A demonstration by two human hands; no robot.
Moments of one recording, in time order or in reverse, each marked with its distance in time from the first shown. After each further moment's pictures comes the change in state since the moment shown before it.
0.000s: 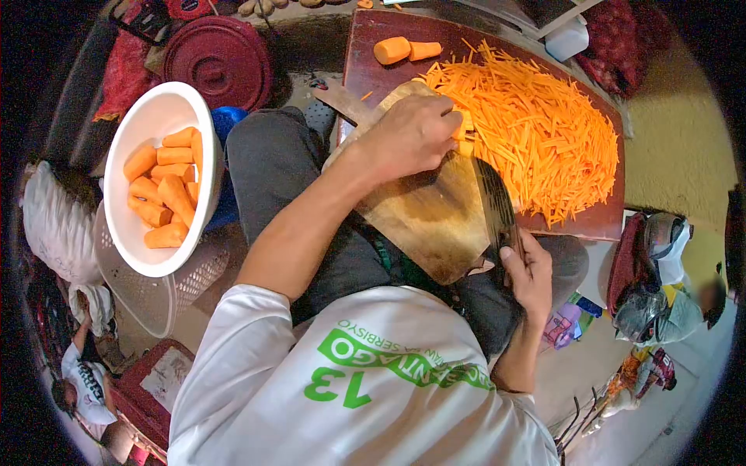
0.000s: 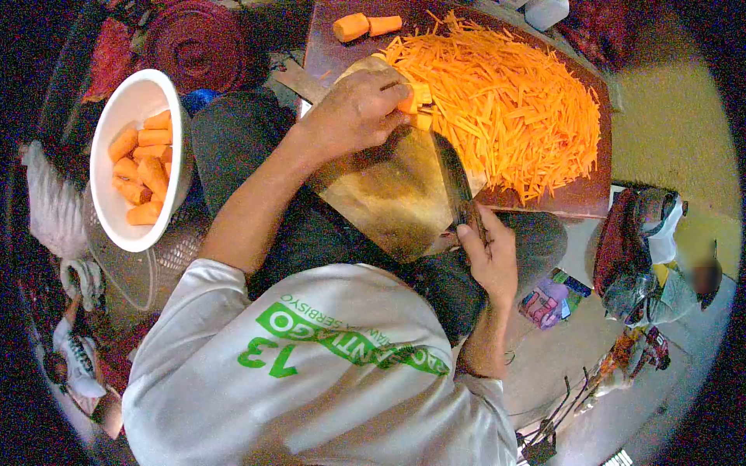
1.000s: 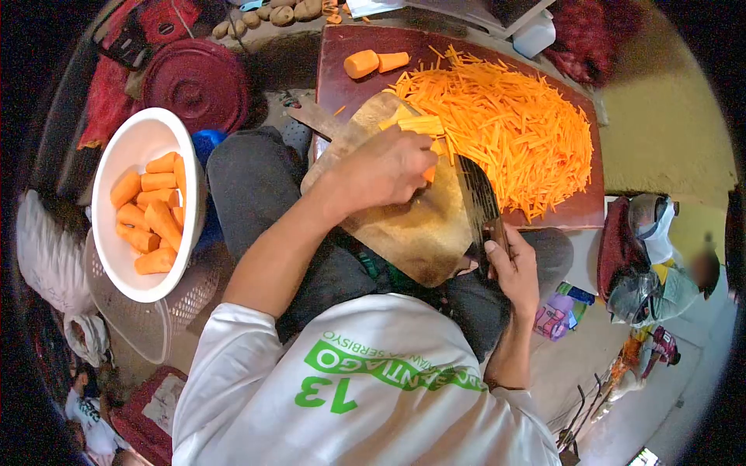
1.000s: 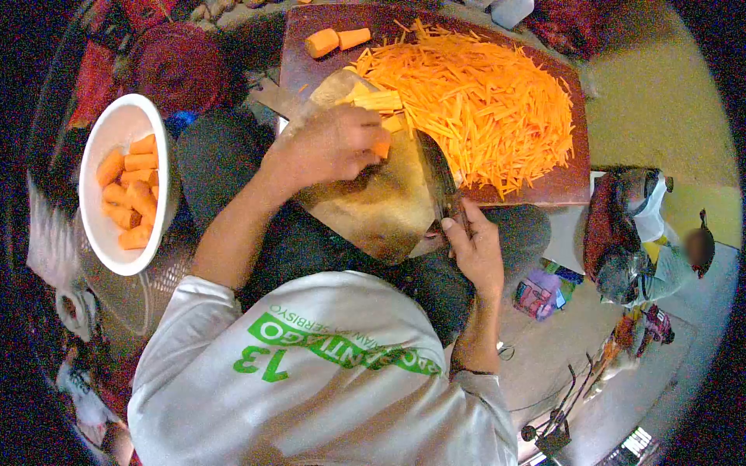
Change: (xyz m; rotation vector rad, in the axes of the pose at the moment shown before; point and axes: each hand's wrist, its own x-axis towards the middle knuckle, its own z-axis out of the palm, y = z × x) left_hand -0.012 0.023 -0.010 -0.070 -0.258 0.050; right_hand -0.003 -0.018 -0.001 0.050 0.018 0.214
